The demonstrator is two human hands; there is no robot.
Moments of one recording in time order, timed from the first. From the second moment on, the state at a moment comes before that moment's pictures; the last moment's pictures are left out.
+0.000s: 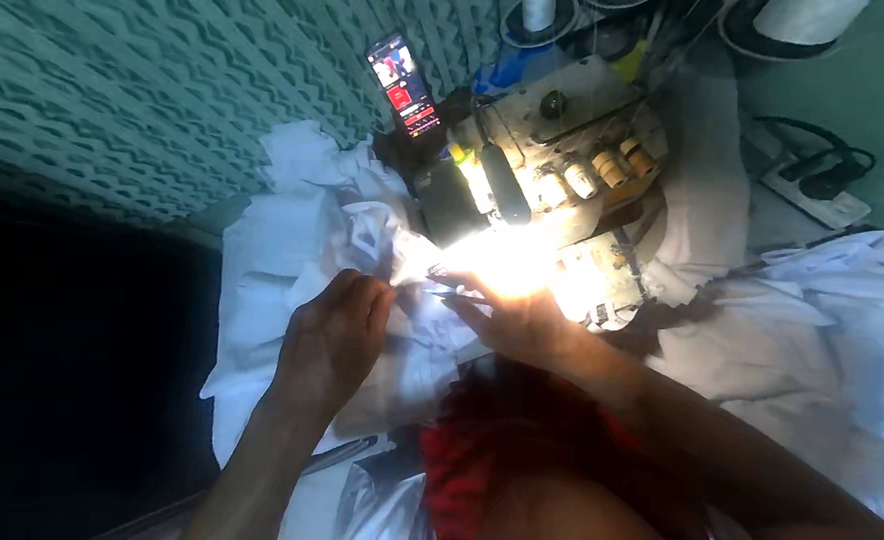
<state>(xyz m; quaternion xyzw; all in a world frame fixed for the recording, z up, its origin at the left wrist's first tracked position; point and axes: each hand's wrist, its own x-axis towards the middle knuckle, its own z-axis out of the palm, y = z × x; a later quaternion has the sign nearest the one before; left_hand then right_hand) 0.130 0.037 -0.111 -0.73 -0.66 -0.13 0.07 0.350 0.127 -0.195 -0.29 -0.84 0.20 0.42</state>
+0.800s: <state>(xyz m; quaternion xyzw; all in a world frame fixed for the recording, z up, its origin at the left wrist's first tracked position) 0.197 0.123 -0.134 -0.71 -0.70 -0.06 -0.08 0.387 0.084 -0.224 -0.32 -0.80 0.25 0.44</state>
